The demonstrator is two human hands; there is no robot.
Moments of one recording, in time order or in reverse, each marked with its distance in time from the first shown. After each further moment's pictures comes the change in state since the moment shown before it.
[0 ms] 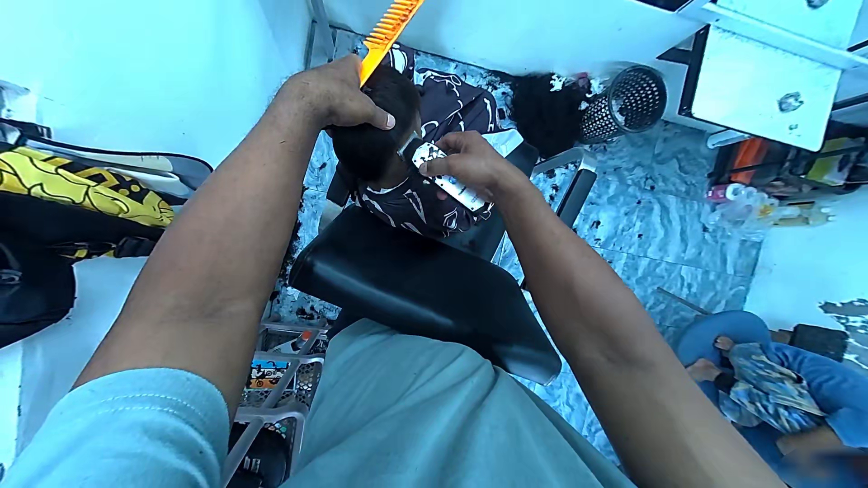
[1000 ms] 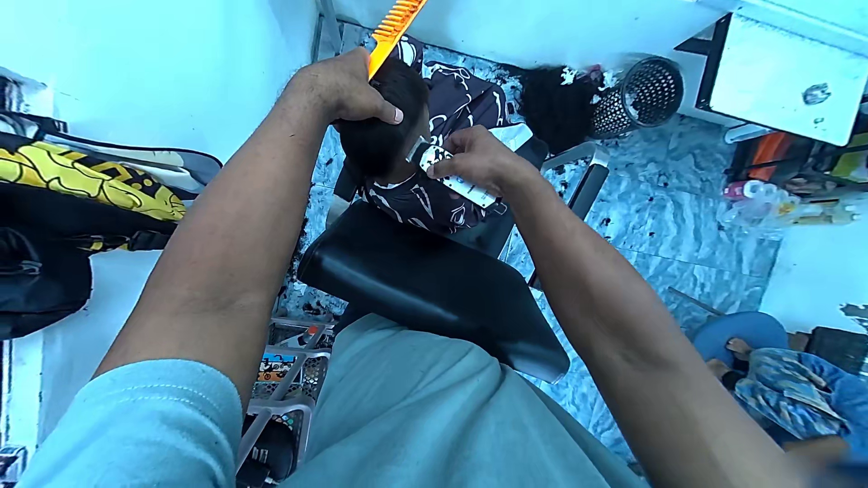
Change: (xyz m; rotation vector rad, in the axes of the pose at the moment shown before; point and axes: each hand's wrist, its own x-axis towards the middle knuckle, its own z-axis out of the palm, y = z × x) left_hand -0.005 0.000 0.001 0.001 -0.021 0.004; right_hand -0.003 -0.004 0.003 -0.099 0.007 0.047
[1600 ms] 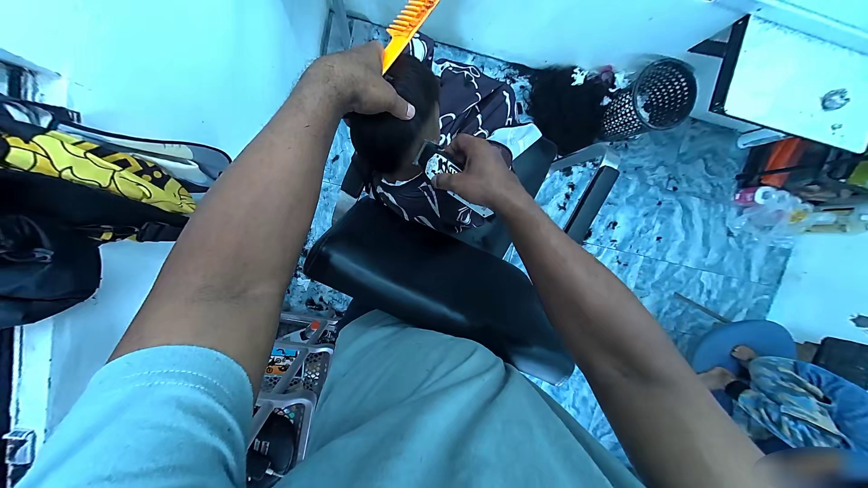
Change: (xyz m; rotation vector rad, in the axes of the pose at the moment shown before) left_hand 0.007 0.002 -0.003 0.041 0.012 -0.008; right_hand -0.001 0.016 0.018 -0.353 0.165 -0.146
